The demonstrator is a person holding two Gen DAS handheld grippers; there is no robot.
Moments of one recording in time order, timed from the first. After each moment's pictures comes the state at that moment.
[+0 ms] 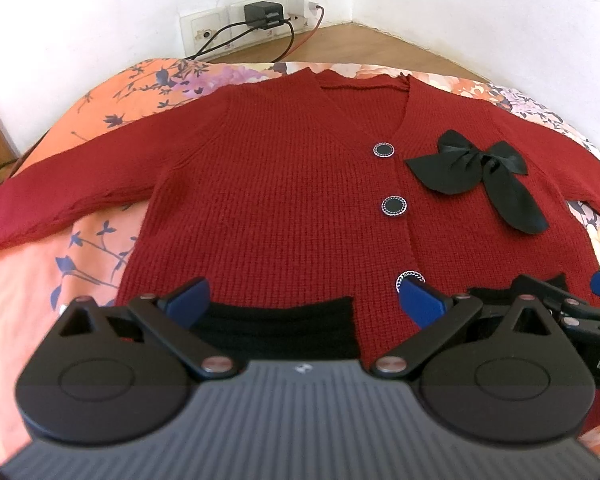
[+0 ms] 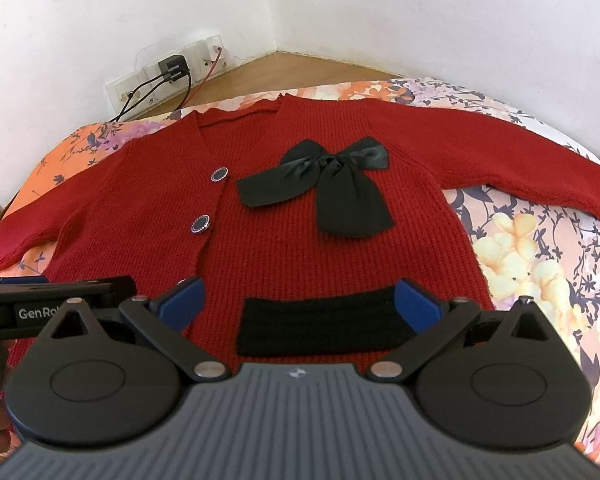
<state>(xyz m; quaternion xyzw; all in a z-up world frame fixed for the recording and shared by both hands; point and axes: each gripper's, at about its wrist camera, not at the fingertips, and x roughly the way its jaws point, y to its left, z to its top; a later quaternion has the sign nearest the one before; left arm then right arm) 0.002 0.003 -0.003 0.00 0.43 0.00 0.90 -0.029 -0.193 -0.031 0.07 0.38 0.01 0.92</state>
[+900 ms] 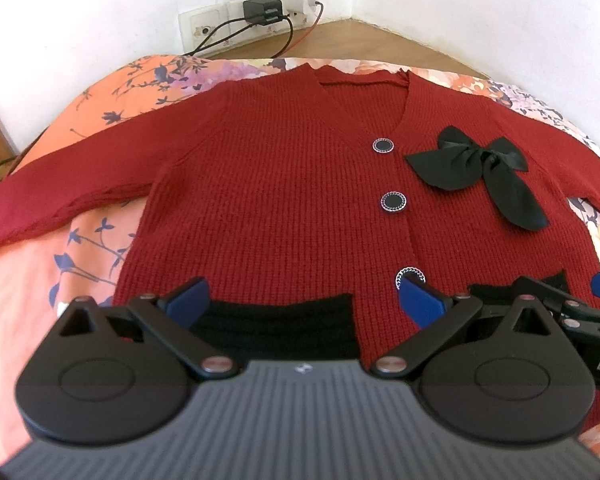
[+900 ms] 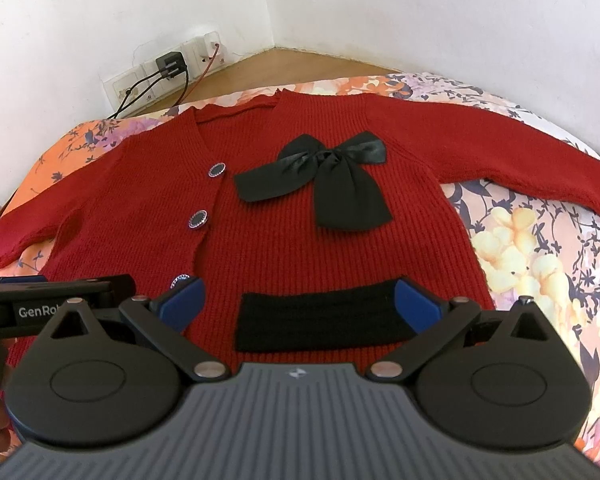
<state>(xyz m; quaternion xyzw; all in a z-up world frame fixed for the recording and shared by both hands) 0.002 0.003 -0.005 0.00 0.44 0.00 0.90 -0.030 -0.194 -0.033 0.07 0.39 0.01 0.92</state>
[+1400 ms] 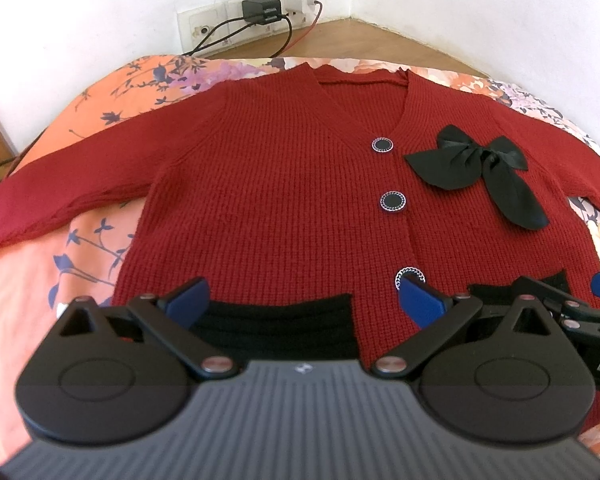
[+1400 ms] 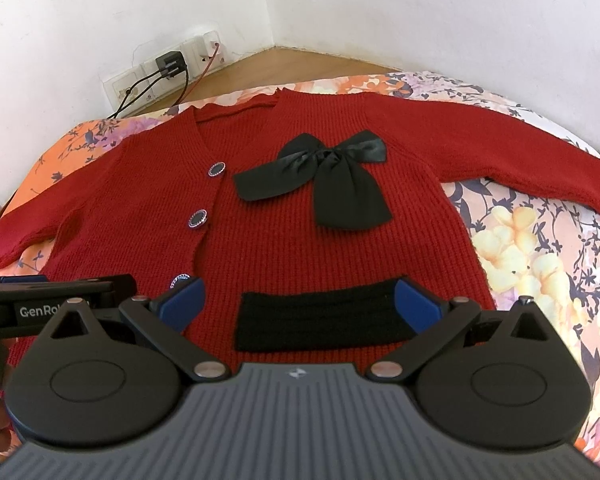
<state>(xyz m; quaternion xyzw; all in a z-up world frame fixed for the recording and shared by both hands) 0.003 0.002 -0.005 0.00 0.44 0.00 0.90 -0.030 -0.193 -0.032 0.07 0.39 0.01 0.92</state>
